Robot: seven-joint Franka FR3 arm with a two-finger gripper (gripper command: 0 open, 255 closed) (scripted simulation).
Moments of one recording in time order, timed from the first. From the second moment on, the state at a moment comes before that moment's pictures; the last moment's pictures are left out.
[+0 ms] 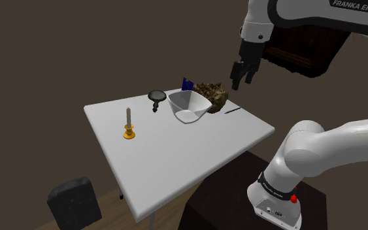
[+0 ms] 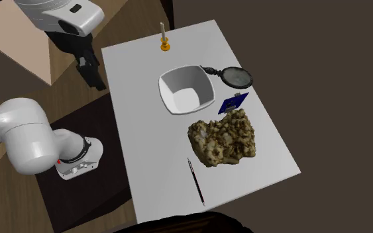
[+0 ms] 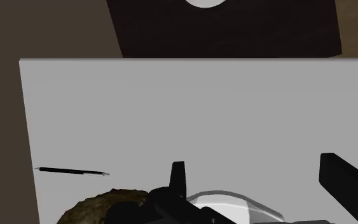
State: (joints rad) arm -0.02 -0.82 0.02 -2.36 -0.08 1.47 0.17
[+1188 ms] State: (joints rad) arm -0.07 -0.29 -0.13 -2.16 -0.12 1.84 0.07
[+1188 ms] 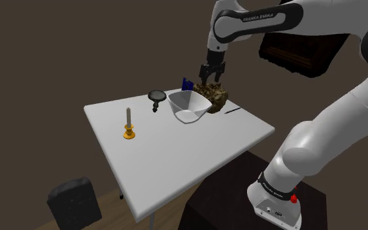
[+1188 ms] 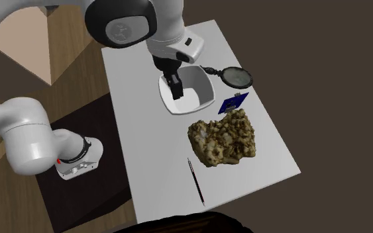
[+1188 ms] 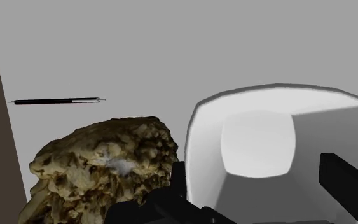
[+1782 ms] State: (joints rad) arm -0.11 0.04 -0.19 -1.91 -0.07 1.93 -0.01
